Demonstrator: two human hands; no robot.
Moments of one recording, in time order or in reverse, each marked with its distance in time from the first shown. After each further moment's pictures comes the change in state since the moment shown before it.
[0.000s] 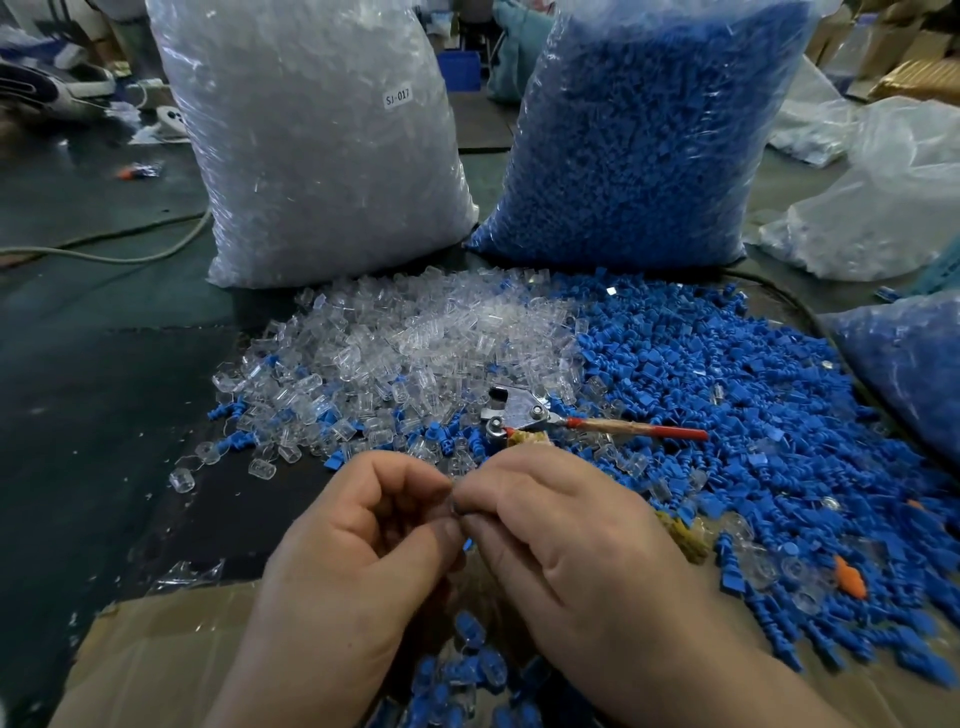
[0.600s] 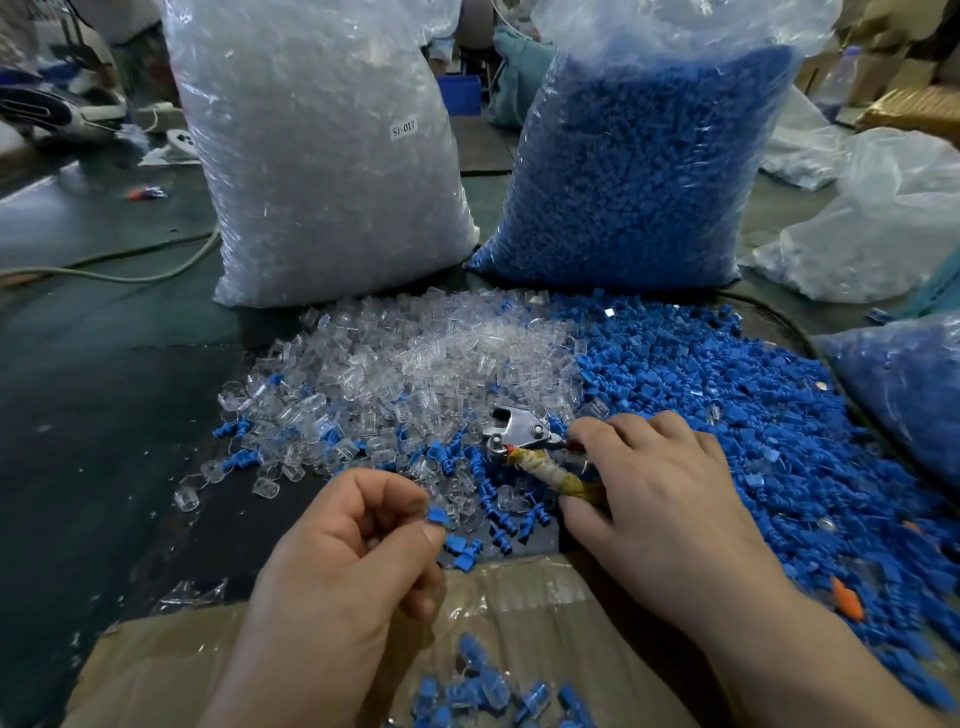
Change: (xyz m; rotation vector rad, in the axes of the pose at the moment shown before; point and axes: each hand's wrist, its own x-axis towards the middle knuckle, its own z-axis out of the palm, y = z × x) left_hand 0.005 -0.005 -0.005 -0.024 0.069 -0.070; right_hand 0.011 0.038 -0.032 -0.696 -0.203 0.410
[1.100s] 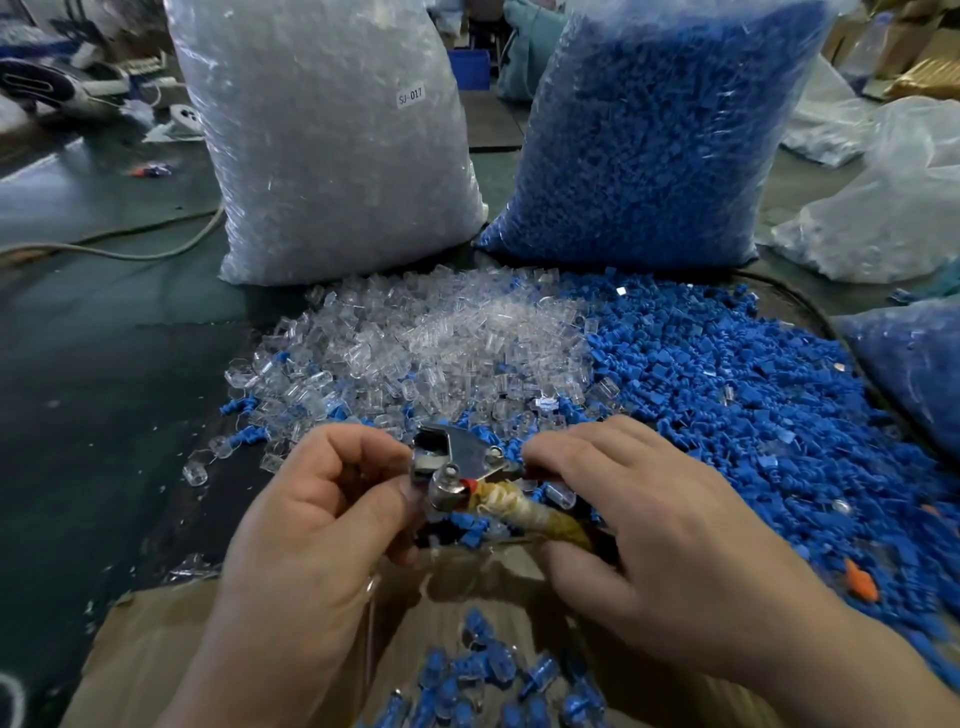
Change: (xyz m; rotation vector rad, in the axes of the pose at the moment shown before) left_hand -0.001 0.013 -0.005 -0.043 0.036 0.090; right_hand -0.023 -0.013 -0.021 0.285 -0.055 -0.327
